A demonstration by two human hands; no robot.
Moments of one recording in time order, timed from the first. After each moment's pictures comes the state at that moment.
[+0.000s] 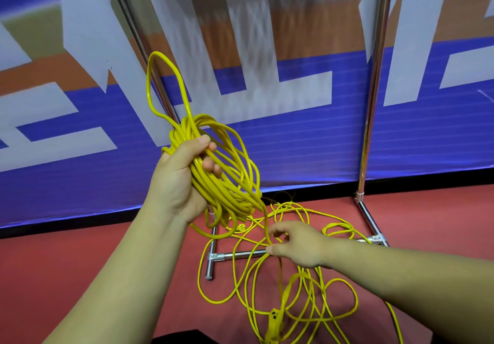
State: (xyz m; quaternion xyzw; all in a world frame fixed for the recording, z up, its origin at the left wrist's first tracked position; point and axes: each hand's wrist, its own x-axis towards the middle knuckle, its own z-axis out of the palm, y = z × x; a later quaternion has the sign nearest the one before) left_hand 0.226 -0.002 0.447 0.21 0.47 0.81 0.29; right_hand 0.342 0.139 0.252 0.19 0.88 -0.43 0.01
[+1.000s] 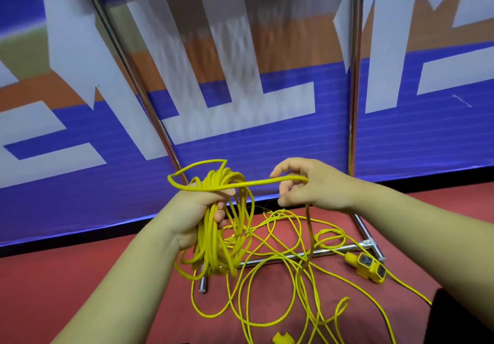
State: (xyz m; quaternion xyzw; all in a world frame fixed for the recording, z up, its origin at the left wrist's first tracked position) left_hand 0.225 0.010 0.409 0.22 0.67 0.58 0.41; right_hand 0.385 0.207 0.379 0.11 0.78 -0.61 -0.10
